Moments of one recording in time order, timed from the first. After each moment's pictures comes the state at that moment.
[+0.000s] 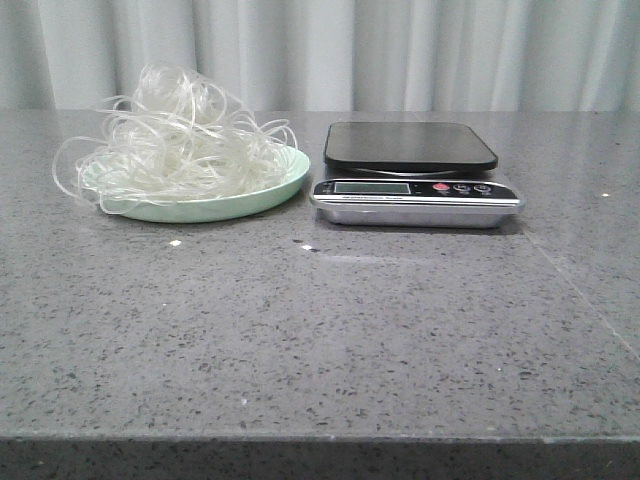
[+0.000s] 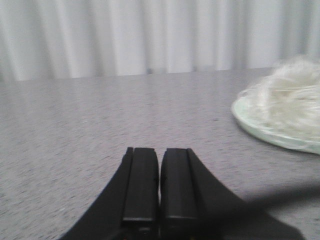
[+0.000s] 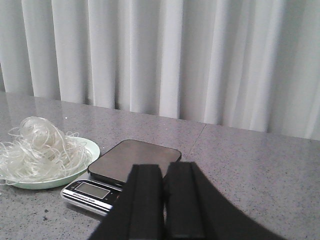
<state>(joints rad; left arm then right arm) 0.01 0.00 0.00 -0.04 0.08 0.09 0.29 0.10 -0.32 0.20 0.21 -0.16</state>
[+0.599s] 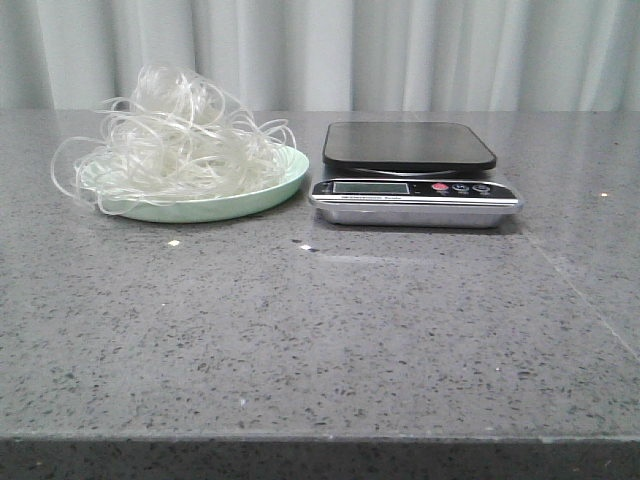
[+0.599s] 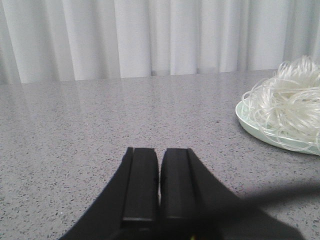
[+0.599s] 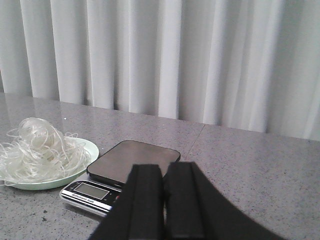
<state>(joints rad) -0.01 0.00 0.00 -0.04 0.07 0.09 0.29 0.10 -0.32 0.20 0.21 -0.16</state>
